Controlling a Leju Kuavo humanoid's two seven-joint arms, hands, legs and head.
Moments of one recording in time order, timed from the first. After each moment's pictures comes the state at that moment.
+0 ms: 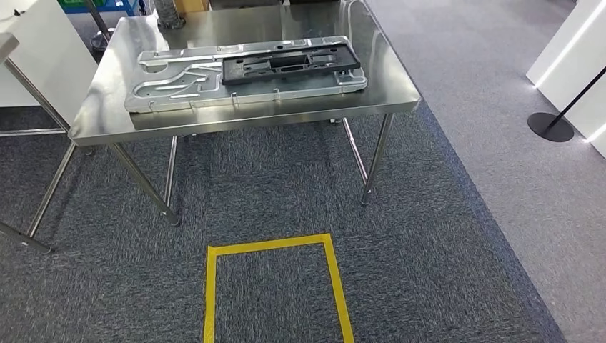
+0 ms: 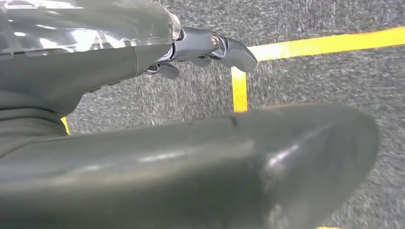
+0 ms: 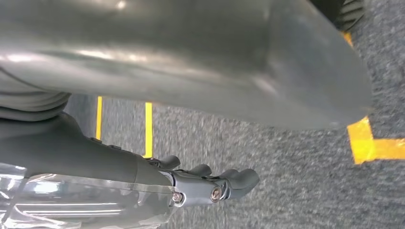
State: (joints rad) left arm -0.08 -0.08 1.15 -0.21 -1.02 -0.12 -0.28; right arm -0.05 0.12 -0.76 -0.20 0.73 -0.11 -0.02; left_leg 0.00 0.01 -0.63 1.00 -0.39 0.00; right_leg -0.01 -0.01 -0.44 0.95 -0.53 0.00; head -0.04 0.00
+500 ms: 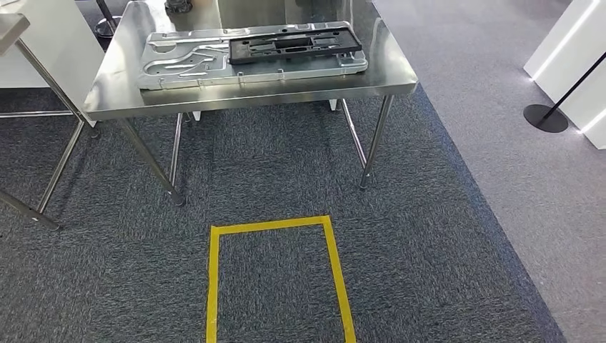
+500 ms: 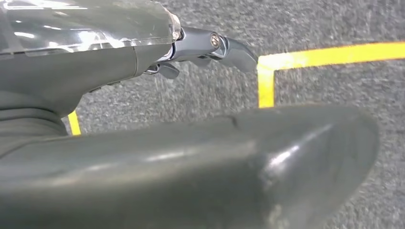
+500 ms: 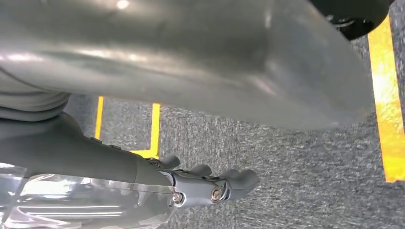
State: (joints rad) left arm -0.09 -0.06 1.15 -0.21 -1.03 -0.14 -0.29; right arm -0.06 0.13 -0.72 -0.20 0.78 -0.09 -0.06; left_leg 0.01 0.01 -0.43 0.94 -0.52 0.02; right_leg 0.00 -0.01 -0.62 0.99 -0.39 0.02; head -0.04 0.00
